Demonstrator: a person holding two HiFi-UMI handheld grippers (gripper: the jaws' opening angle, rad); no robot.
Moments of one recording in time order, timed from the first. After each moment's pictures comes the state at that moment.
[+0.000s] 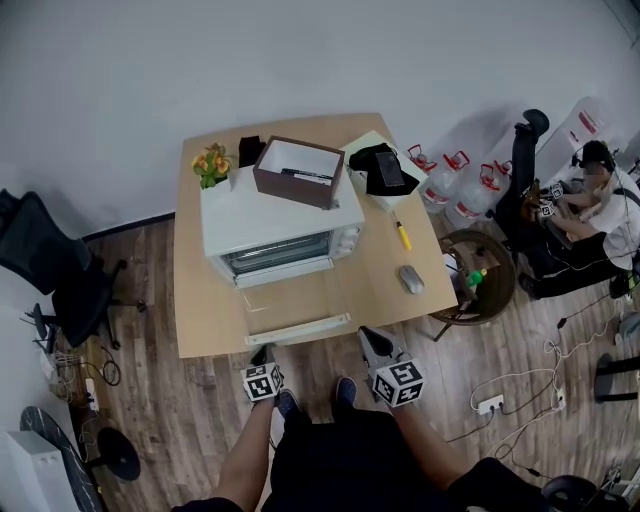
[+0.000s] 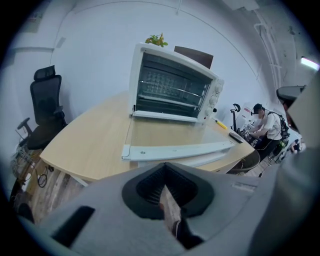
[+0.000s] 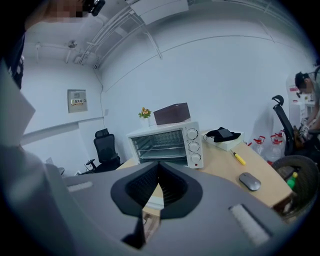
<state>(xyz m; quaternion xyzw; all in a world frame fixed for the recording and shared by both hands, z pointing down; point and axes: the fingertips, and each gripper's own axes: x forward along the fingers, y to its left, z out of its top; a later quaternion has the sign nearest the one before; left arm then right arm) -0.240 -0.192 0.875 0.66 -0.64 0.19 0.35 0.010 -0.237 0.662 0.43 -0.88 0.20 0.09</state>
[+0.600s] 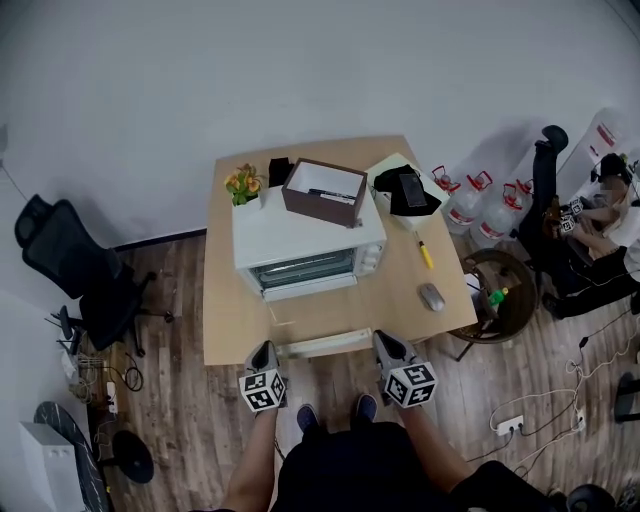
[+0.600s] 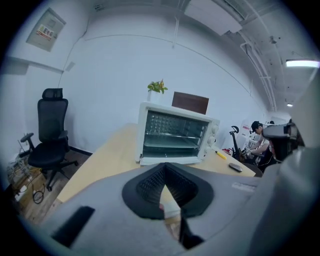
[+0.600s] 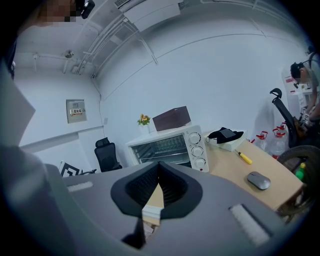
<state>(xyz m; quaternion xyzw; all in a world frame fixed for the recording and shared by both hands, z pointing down) -0.279 -0.215 0.744 0.68 -0.69 0.09 0.24 0.001 -0.254 0.650 0.43 -0.88 0.22 0.05</state>
